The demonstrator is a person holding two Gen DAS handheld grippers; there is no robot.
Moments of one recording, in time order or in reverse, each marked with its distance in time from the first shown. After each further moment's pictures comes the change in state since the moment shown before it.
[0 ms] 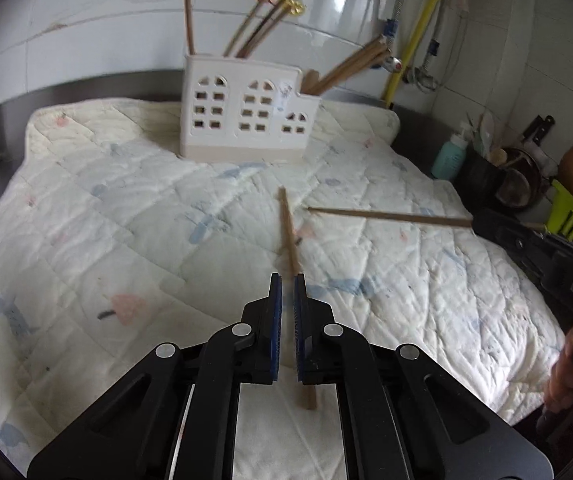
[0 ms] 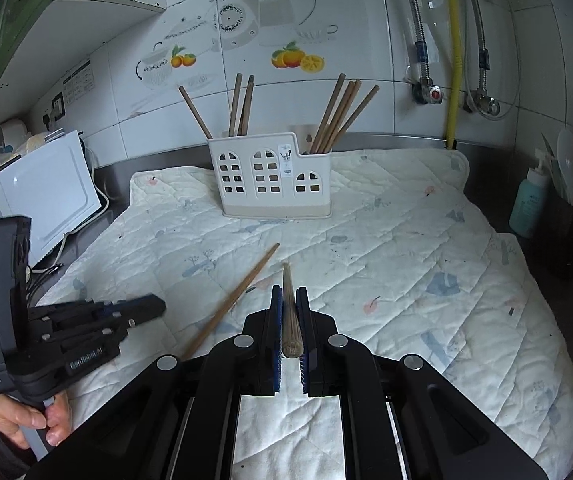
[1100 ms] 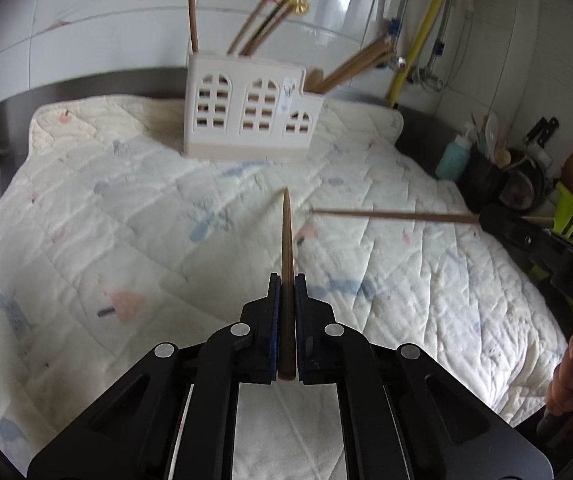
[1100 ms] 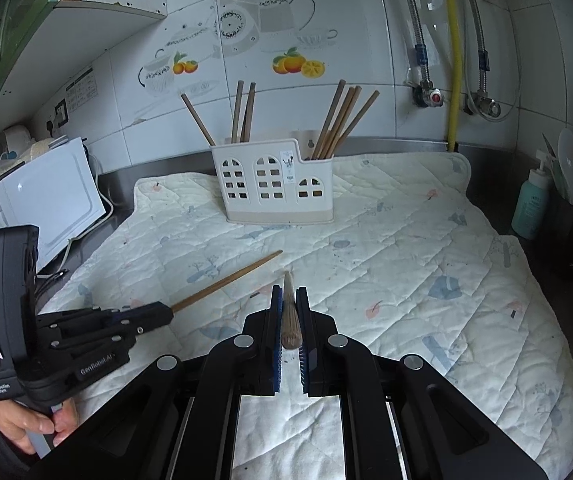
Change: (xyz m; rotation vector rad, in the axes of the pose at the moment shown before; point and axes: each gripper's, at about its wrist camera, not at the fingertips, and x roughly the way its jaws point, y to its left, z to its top) left arm -0.003 0.000 0.003 -0.006 -0.029 0.033; right arm -0.005 0.000 0.006 0.009 -0.021 0.021
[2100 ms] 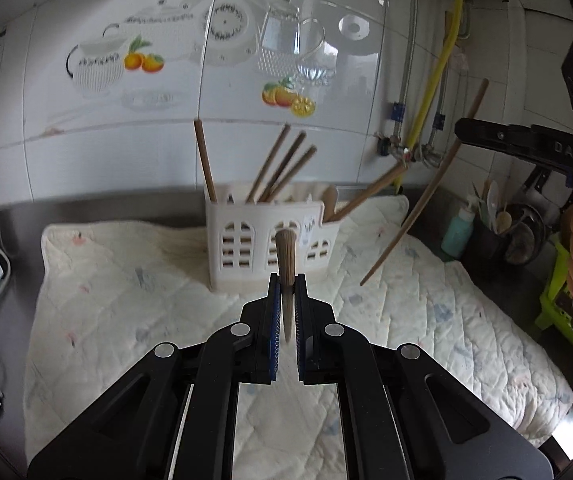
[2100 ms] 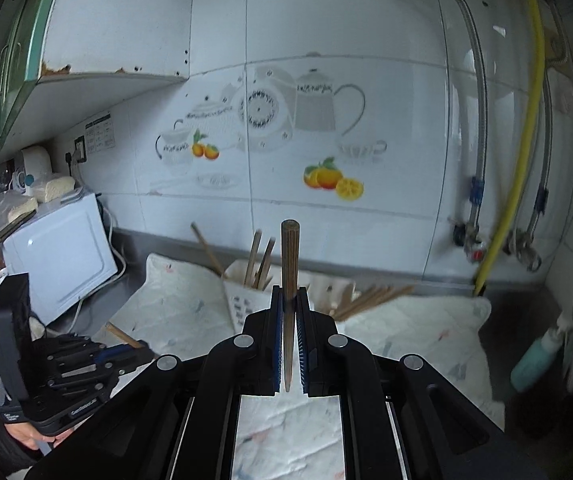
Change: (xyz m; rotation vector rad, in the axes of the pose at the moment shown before) left arm -0.030 0.021 0.117 0.096 -0.189 0.014; right arm 0.014 0.006 0.187 -0.152 -0.119 0.070
